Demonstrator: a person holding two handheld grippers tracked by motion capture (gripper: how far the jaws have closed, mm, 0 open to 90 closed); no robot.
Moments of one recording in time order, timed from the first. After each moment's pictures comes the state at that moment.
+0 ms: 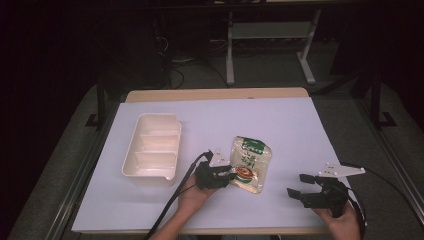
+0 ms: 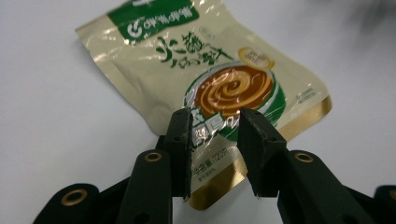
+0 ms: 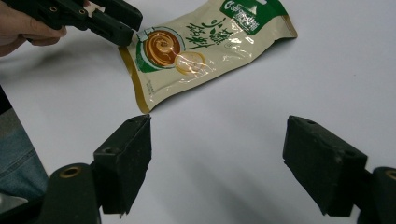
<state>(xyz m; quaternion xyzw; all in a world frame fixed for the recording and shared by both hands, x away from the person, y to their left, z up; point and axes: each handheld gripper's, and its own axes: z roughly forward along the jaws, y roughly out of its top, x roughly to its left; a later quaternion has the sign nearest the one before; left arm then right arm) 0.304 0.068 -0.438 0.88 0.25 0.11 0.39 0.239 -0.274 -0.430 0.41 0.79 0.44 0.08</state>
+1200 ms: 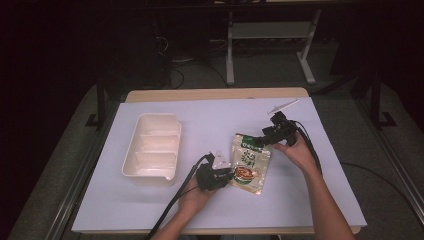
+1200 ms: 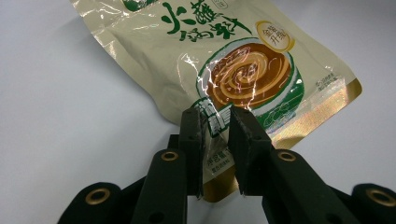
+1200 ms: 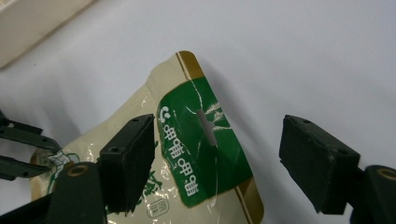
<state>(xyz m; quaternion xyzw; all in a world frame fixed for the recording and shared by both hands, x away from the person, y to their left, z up) 0.303 0.067 -0.447 0.88 0.26 0.12 0.37 0.432 -0.195 -0.412 0.37 0.85 0.37 0.01</state>
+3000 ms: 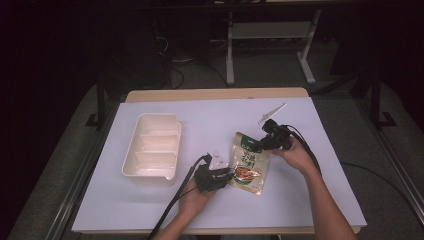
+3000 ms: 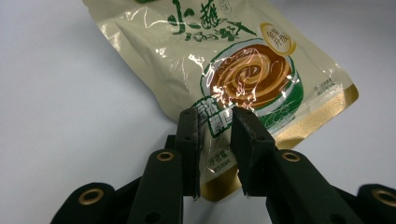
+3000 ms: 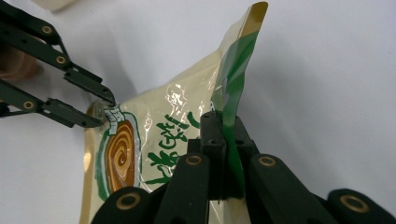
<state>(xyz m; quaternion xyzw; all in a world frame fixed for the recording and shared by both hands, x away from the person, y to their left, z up) 0.301 0.073 -0.449 0.87 0.27 0.11 0.39 0.412 -0.173 -0.406 0.28 0.90 0.34 -0.04</state>
